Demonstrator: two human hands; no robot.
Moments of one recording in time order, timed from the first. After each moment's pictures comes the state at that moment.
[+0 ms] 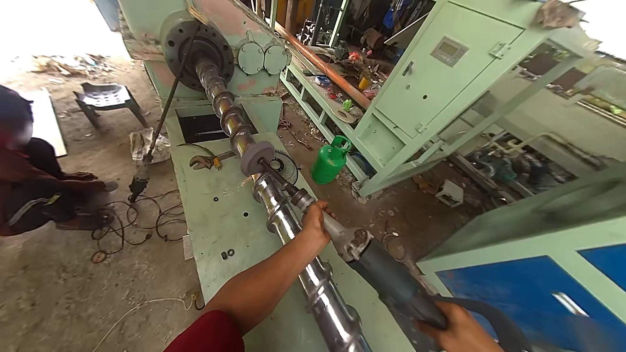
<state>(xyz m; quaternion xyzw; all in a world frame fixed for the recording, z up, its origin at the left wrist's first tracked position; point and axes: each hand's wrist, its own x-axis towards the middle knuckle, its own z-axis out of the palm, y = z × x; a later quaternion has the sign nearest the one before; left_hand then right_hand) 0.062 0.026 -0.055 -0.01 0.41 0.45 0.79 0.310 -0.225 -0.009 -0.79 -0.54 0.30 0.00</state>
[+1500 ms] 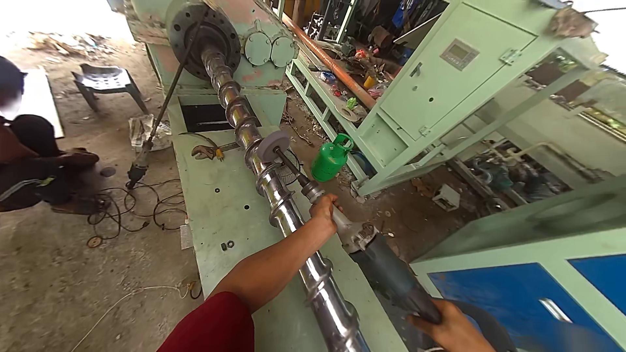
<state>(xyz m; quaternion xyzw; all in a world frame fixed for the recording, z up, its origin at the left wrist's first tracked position) 0.078 0.043 -0.061 0.00 0.44 0.43 0.79 0.318 -0.223 -0.025 -0.80 -0.50 0.33 0.03</state>
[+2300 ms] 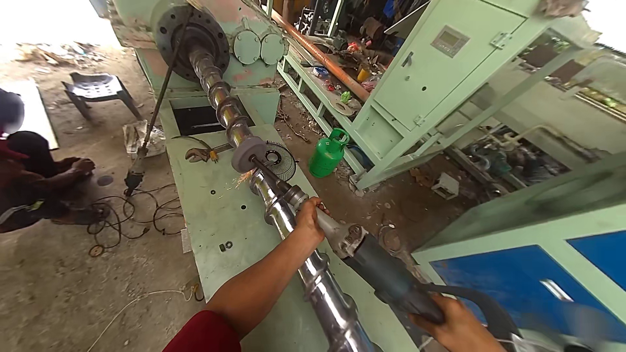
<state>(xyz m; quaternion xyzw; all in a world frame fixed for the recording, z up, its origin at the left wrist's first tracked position) 0.049 0.012 -0.052 -0.03 0.42 0.46 0.79 0.301 -0.237 -0.004 -0.79 -0.55 0.28 -0.01</state>
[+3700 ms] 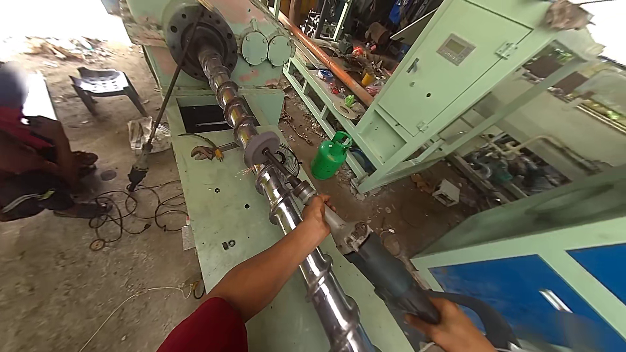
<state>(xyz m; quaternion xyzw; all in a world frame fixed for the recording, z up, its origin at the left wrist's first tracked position) 0.057 0.029 -0.058 -0.01 0.42 0.44 0.79 0.296 -0.232 -0.009 -0.79 -0.52 0.31 0.02</state>
